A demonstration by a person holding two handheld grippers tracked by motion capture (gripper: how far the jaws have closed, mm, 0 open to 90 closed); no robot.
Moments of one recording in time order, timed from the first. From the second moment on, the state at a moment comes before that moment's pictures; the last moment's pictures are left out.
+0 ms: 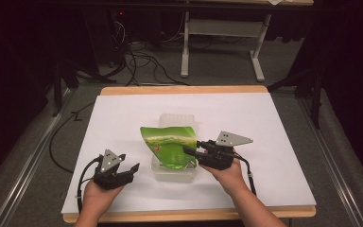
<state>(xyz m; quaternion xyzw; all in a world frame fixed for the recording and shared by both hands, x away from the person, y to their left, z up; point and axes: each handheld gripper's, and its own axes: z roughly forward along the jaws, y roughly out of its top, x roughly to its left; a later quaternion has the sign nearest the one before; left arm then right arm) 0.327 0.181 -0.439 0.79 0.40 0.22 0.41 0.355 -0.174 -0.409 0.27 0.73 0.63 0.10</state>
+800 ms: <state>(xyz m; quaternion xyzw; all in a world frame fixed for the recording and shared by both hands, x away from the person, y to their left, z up) 0.327 0.182 -0.438 0.79 0.40 0.22 0.42 0.356 -0.172 -0.425 0.31 0.75 0.57 0.10</state>
